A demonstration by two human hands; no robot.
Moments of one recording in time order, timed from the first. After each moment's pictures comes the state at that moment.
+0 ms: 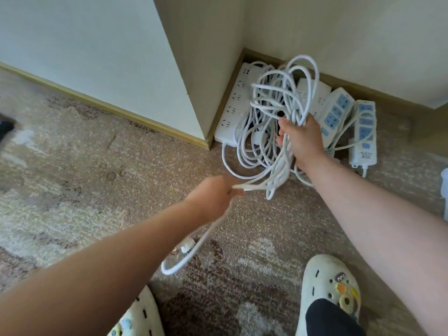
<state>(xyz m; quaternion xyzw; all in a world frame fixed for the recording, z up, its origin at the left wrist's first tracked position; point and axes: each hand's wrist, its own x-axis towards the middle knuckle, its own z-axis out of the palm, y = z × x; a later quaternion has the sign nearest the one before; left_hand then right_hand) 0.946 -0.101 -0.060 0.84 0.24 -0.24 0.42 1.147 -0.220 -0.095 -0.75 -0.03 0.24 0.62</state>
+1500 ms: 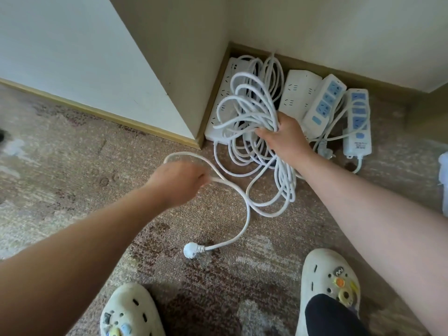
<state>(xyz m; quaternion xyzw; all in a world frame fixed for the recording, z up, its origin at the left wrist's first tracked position) 0.950 -0.050 -0.047 0.94 0.13 -0.28 0.14 1.141 -0.220 -0.095 -0.82 -0.20 0.27 0.46</state>
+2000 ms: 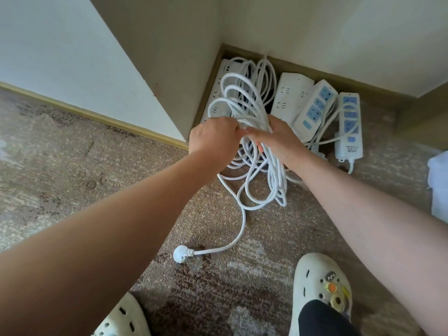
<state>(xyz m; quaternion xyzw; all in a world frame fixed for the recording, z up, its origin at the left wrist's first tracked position) 1.055 -0.096 -0.037 0.95 0.25 -0.07 0.16 1.147 -0.224 -0.083 -0.74 -0.22 0.37 0.51</state>
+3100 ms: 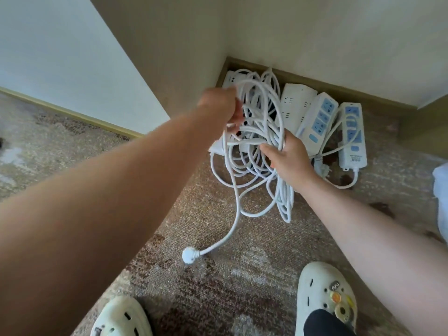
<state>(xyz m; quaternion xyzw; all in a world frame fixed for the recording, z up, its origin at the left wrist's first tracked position) 1.106 -0.072 0.016 0.57 0.51 -0.03 0.64 1.136 -0.242 -0.096 -0.82 -0.19 0.25 0.49</state>
